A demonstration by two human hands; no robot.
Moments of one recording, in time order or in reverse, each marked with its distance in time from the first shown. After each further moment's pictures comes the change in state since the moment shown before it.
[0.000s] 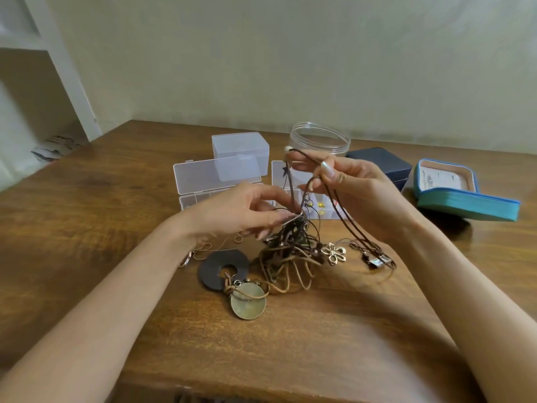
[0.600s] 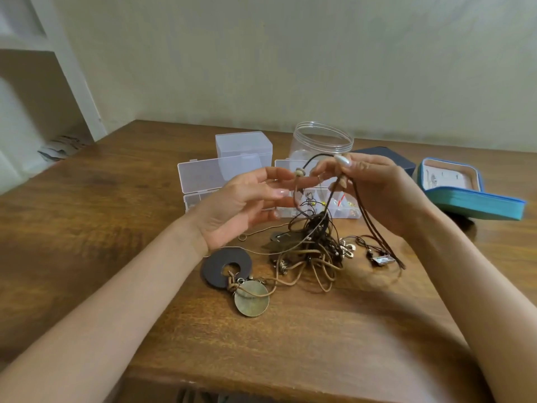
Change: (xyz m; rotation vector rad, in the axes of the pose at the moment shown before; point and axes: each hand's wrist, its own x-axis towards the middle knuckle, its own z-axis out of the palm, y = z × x) left_hand 0.006 -0.006 0.004 -0.782 0.047 0.045; right_hand 0.000 -0.001 -0.023 -0.165 0.065 0.099
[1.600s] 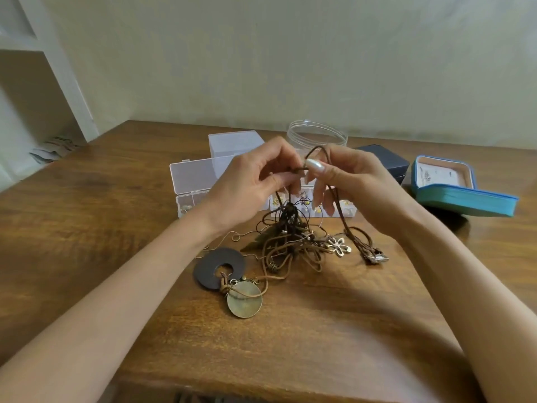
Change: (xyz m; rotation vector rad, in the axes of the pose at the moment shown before) left_hand 0.009 0.009 0.020 0.816 0.113 0.498; right_hand -0.008 -0.022 0.023 -0.072 0.010 -0.029
